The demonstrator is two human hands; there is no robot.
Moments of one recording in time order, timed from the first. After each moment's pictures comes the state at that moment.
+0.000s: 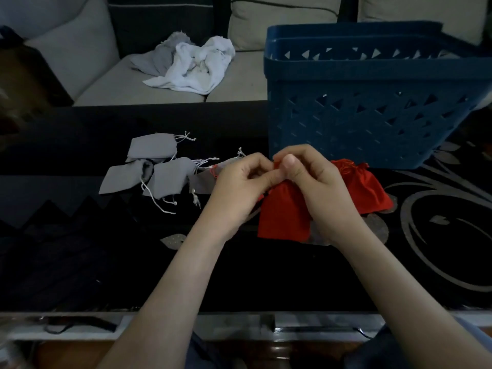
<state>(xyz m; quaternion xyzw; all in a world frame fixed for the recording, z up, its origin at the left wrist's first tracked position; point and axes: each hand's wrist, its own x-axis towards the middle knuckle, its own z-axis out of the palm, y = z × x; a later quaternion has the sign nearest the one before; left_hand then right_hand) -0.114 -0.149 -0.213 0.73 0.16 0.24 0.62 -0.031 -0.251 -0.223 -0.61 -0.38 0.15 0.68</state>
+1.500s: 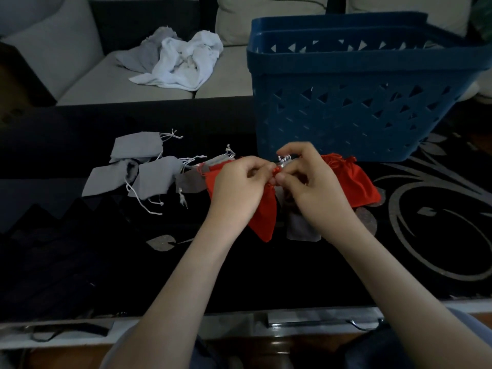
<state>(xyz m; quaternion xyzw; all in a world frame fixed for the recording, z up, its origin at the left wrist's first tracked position) -0.091 -0.158 -0.228 0.77 0.23 0.27 0.54 -0.019 -0.262 -0.231 -0.71 -0.39 0.09 0.59</state>
